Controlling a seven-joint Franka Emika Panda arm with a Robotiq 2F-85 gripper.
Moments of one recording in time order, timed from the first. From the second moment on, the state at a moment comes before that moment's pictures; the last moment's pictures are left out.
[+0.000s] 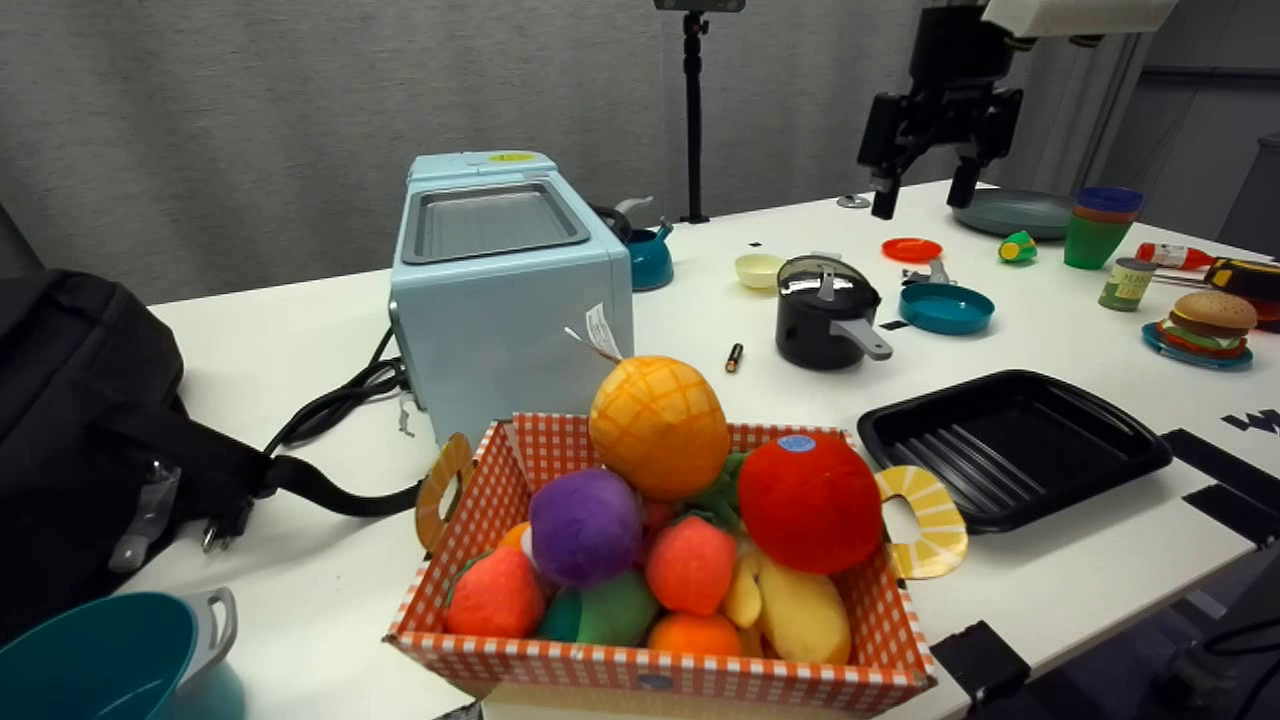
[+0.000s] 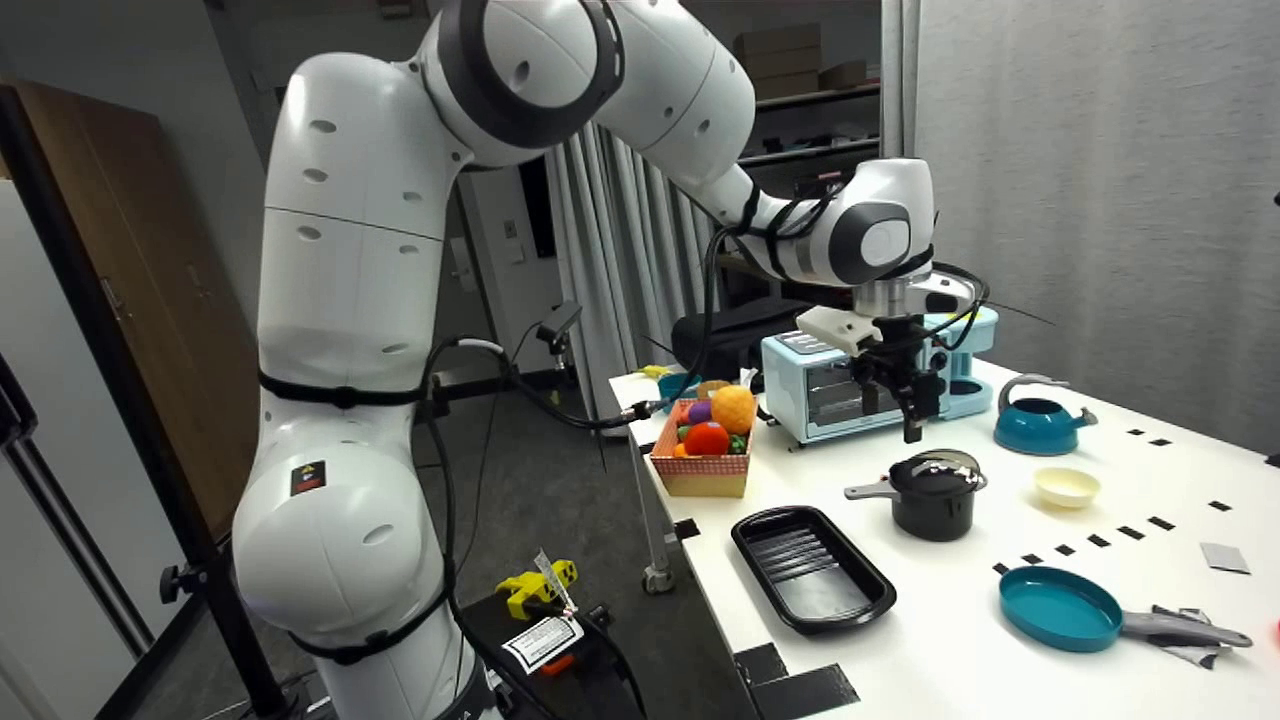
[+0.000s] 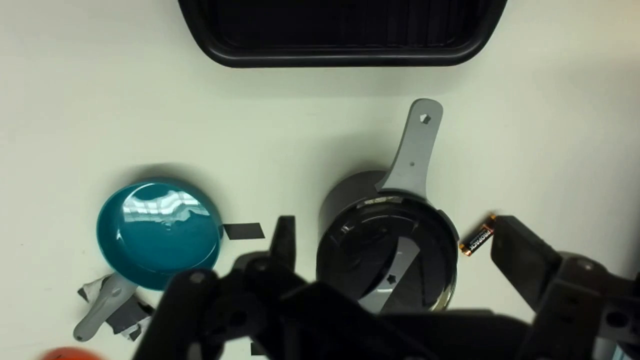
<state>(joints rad) 0.00 0.37 0.00 -1.87 0.01 2.28 0.32</state>
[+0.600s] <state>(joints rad) 0.07 0.58 -0.04 -1.66 0.01 2.28 0.49</state>
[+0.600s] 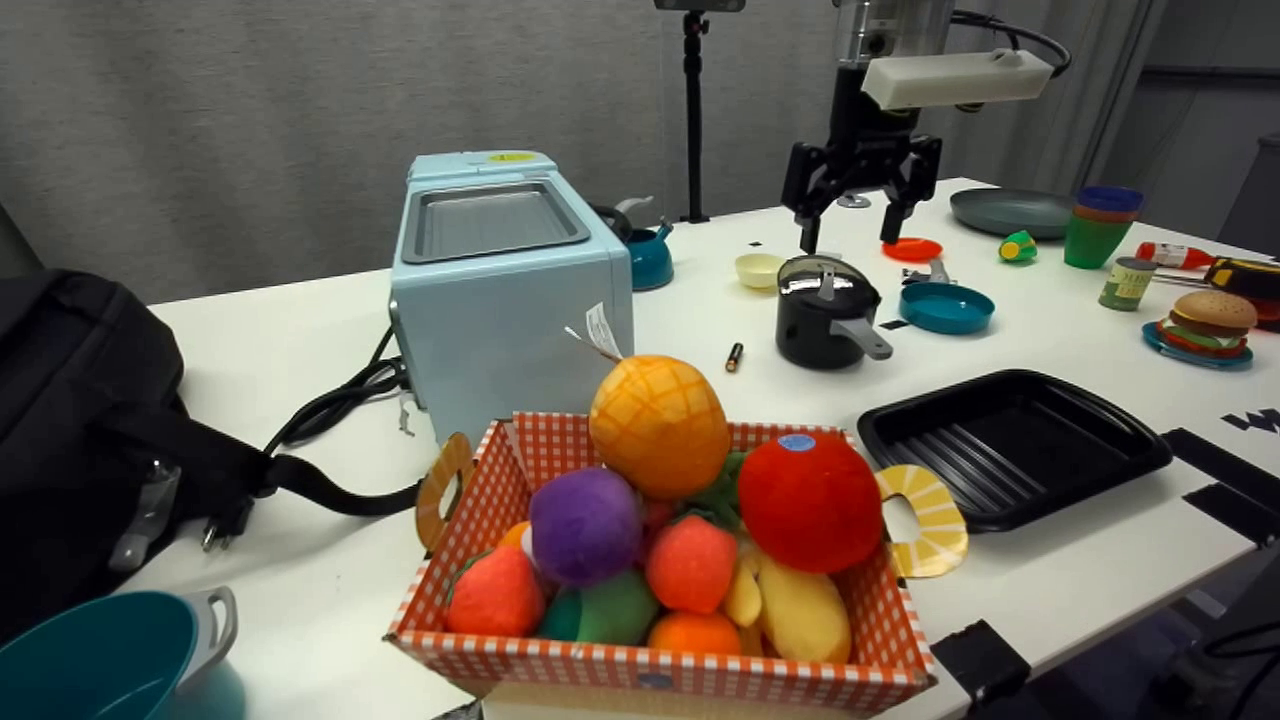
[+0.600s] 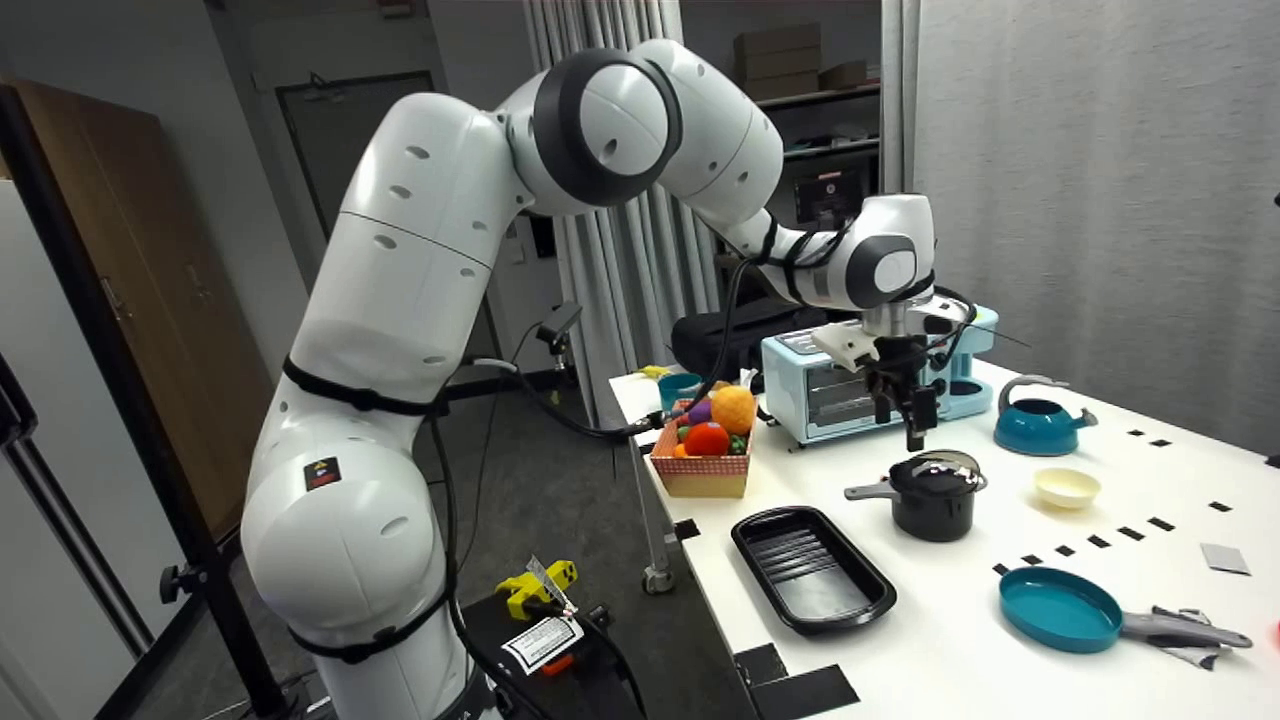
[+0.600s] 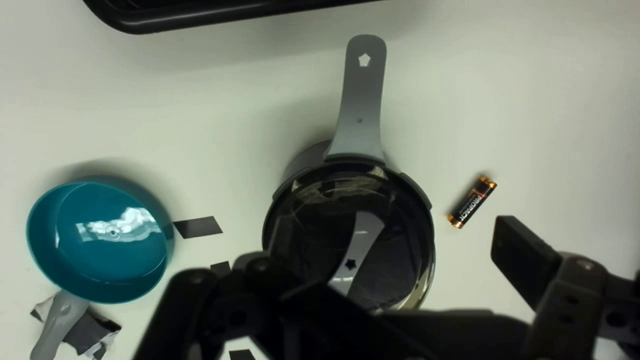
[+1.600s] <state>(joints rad) 0.09 0.76 -0.11 -1.47 0.01 2.28 0.56</state>
